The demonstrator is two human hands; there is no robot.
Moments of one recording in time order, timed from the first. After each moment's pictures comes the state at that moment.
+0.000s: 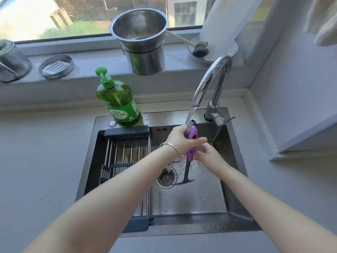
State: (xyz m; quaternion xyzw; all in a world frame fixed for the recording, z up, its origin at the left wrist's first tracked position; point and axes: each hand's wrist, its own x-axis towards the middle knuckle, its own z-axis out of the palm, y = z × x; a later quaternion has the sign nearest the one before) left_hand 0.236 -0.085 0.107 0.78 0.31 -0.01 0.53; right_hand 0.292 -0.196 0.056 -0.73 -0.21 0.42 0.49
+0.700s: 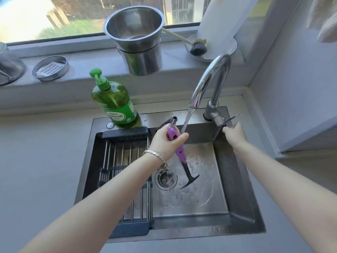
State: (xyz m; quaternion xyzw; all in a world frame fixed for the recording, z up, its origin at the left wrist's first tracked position) left_hand 0.212 -0.069 0.114 0.76 0.34 0.09 0.55; right_hand 0.384 -0.199 0.048 -0.85 0.03 0.26 0.45
